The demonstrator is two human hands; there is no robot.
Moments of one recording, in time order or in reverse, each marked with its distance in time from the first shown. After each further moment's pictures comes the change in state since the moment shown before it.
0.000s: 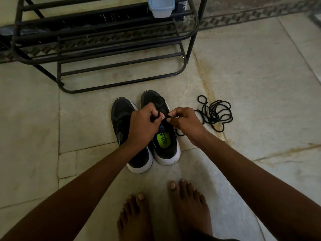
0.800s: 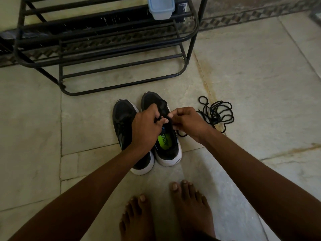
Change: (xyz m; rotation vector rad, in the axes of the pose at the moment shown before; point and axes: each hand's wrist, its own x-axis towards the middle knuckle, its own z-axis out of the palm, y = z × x) left_hand -0.002 0.011 0.005 0.122 -0.003 -0.057; right_hand 0.007 -0.004 -0.008 0.131 -0.120 0.096
